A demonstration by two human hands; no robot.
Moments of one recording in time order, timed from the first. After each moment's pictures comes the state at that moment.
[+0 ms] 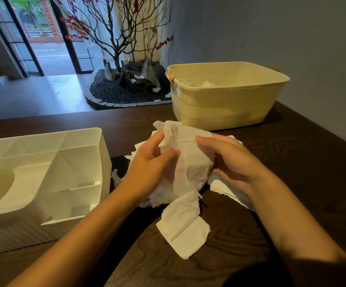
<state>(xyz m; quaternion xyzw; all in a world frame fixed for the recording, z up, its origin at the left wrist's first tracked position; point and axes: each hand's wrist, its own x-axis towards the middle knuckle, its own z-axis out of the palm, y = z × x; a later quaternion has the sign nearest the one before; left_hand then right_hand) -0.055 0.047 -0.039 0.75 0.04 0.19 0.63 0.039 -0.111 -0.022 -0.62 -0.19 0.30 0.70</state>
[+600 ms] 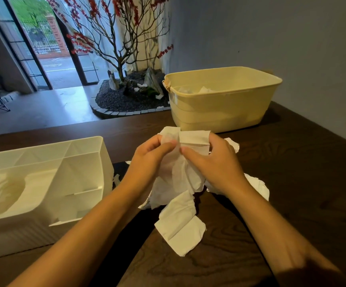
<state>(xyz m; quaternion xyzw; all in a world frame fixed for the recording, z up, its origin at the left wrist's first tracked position) -0.052 0.035 -0.024 0.70 0.11 0.19 0.68 0.029 -0.099 -0.034 -0.78 -0.24 0.02 0.58</state>
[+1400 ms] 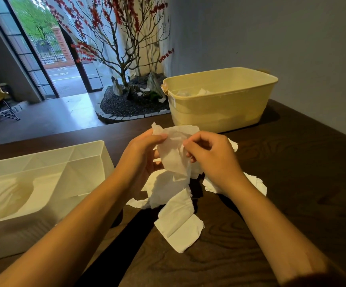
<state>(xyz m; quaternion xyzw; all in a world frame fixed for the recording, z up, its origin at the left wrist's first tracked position) -0.056 0.039 0.003 0.68 0.08 0.13 0.72 0.028 -0.103 -0.026 -0.73 -0.29 0.01 0.62</state>
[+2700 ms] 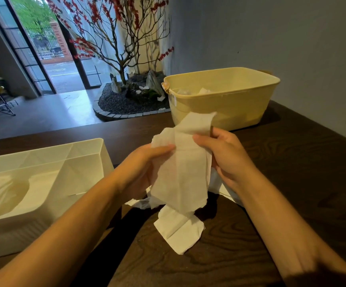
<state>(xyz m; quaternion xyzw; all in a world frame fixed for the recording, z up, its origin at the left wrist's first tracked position) -0.061 0.044 -0.006 0.65 0.11 0.01 0.75 0.037 -0.110 -0.016 -0.58 -0.21 0.19 0.76</state>
